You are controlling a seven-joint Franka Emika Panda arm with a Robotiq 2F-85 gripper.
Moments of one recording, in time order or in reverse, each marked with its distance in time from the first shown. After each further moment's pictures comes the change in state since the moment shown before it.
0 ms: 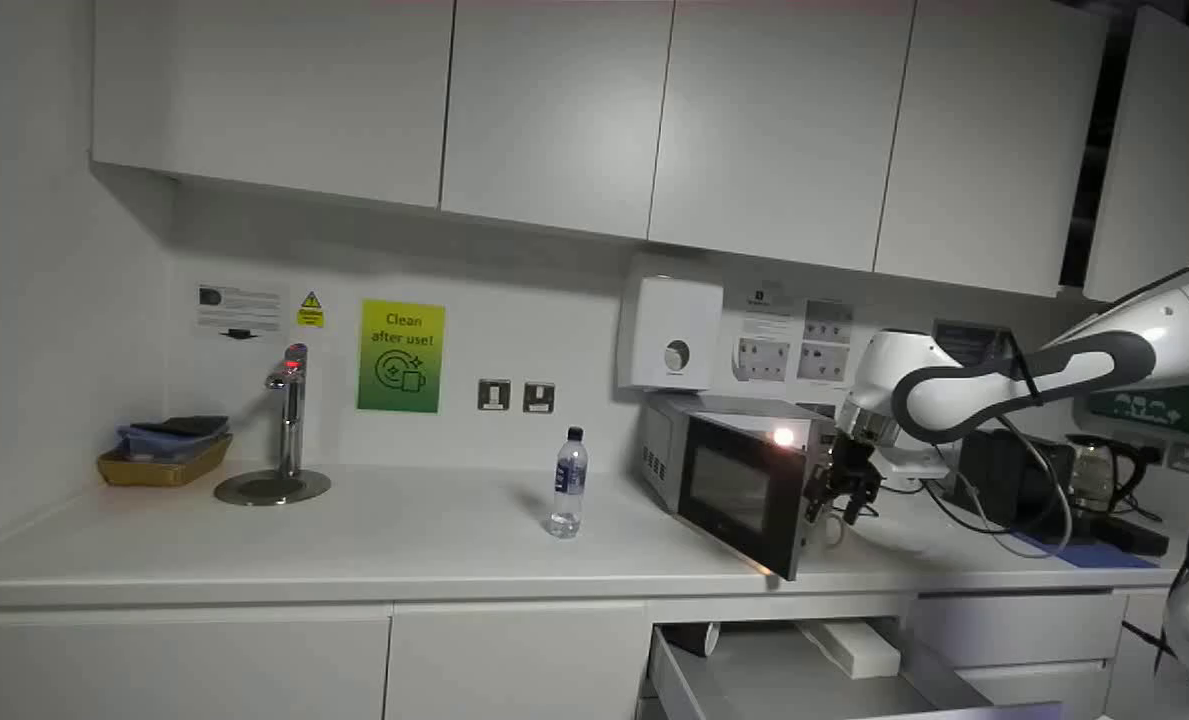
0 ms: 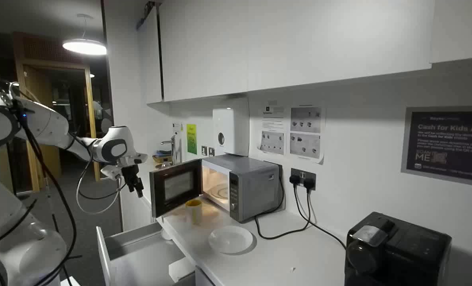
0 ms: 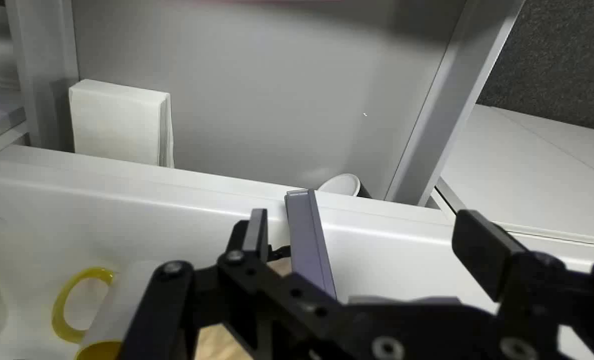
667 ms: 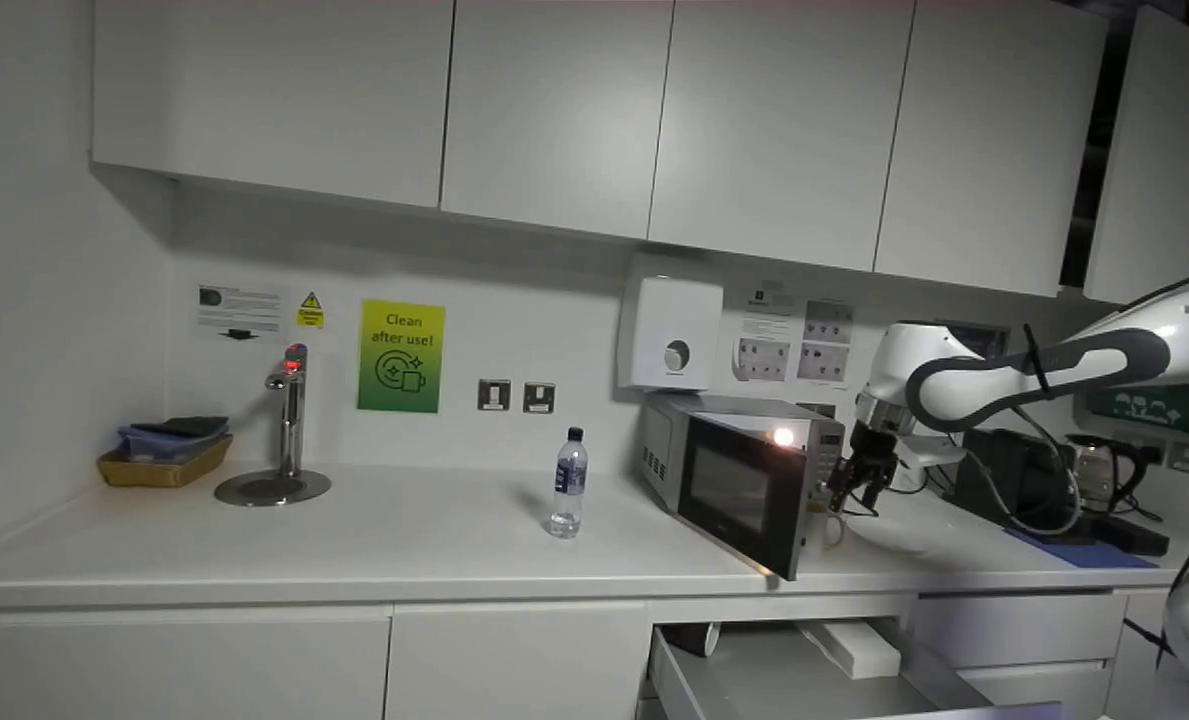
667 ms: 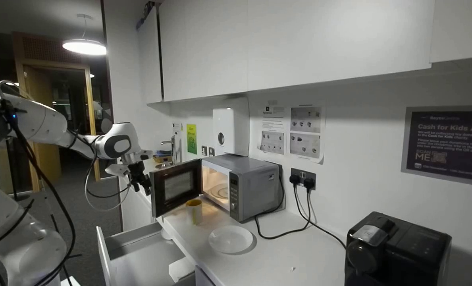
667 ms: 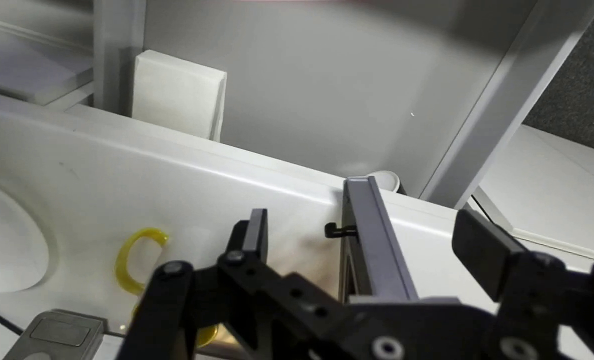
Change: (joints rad) arm -0.004 -0.058 -0.098 -0.011 -0.093 -0.064 -0.148
